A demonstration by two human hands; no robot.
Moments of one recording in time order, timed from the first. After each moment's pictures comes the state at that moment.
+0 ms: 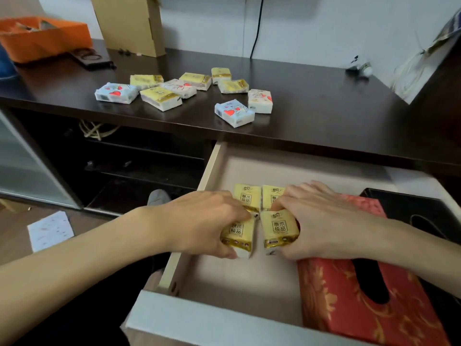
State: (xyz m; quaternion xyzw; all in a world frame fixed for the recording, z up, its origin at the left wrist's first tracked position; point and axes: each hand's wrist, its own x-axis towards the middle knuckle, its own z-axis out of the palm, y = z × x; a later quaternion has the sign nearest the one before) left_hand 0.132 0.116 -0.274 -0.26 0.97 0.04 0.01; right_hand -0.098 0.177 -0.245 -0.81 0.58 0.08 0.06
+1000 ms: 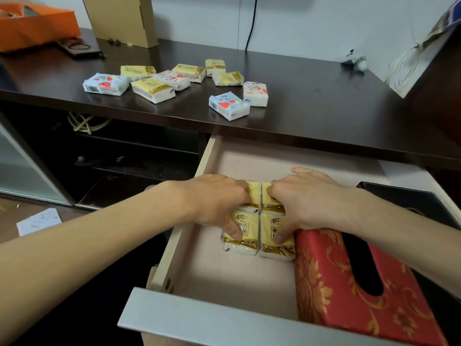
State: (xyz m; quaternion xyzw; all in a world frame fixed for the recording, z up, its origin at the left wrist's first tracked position) left_hand 0.099 0.079 -0.280 -0.25 0.96 0.04 0.10; right_hand -0.080 0.140 -0.236 -0.78 0.58 0.25 0.01
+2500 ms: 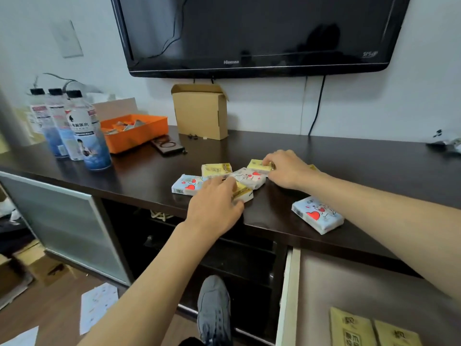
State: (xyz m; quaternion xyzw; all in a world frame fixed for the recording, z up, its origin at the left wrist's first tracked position) left_hand 0.215 -0.069 -0.223 -0.61 0.75 -0.02 -0.23; right_hand 0.019 -0.163 -0.188 -0.77 0.62 -0.15 0.04
